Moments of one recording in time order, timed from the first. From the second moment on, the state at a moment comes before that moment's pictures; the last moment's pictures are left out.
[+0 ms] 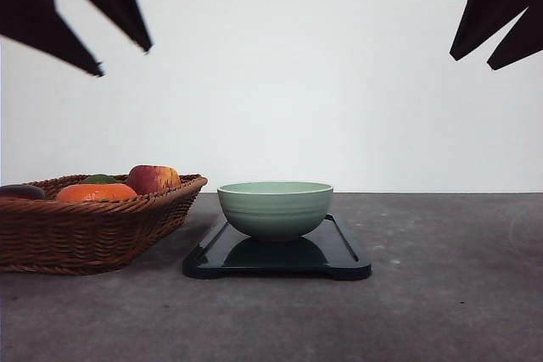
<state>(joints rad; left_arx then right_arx) -0.46 1.05 0.90 -0.54 0.16 -0.14 0.48 0.87 0.77 -0.53 -0.05 0.11</state>
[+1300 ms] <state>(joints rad) -0.46 0.89 0.76 -0.54 0.16 -0.28 0.48 0.87 0.77 -0.52 -0.18 0.08</state>
